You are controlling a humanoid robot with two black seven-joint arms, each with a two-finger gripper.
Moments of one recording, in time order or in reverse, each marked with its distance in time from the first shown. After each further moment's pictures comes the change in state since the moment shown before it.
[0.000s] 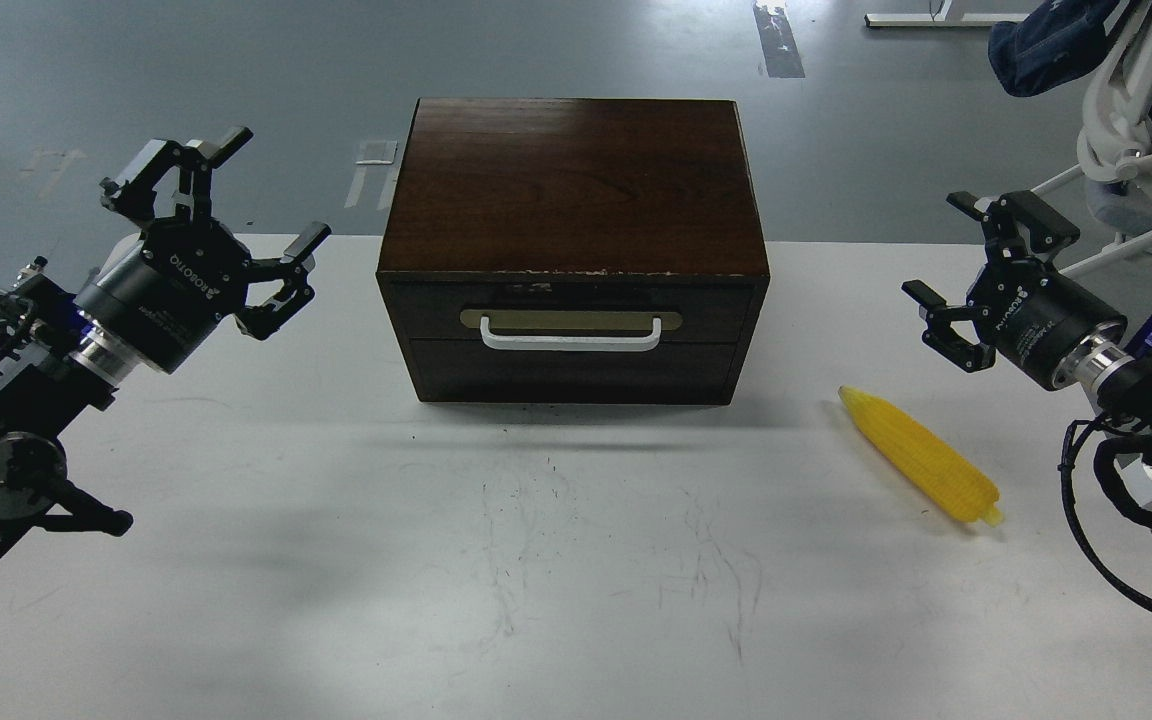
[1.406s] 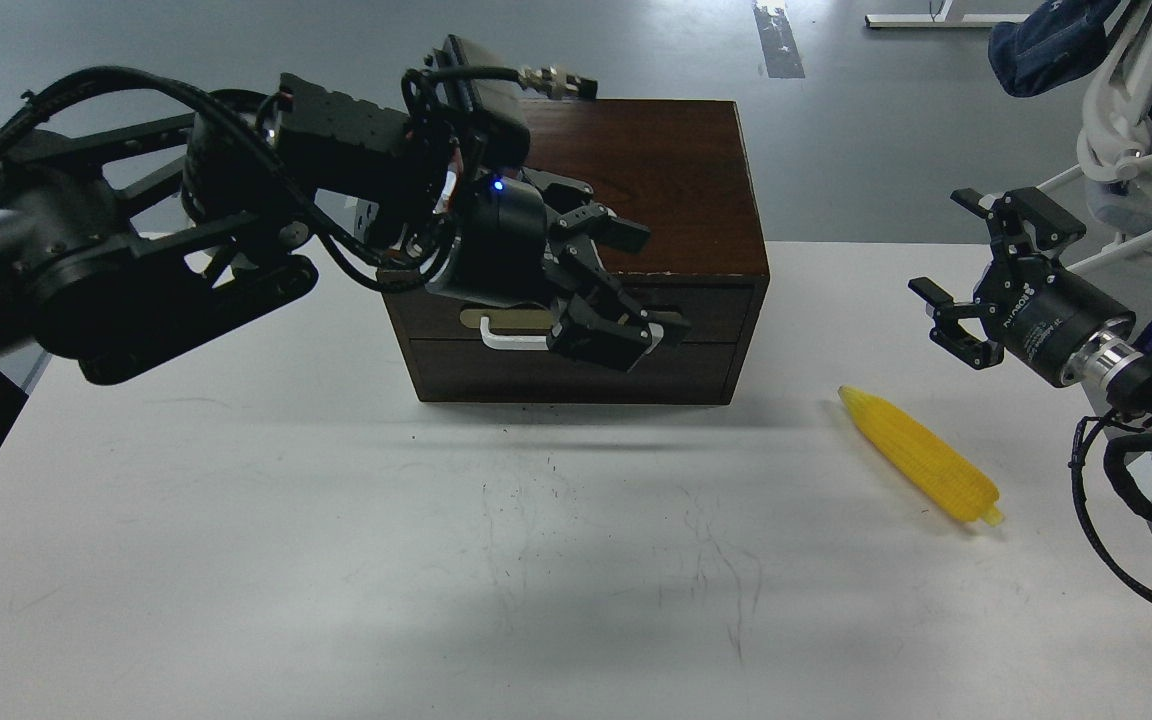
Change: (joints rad) left arm -0.963 -0.285 0.669 -0.011 1.707 -0.078 -0.110; right arm 0.012 -0.014 -0.005 -0.001 -0.028 0.003 0.000
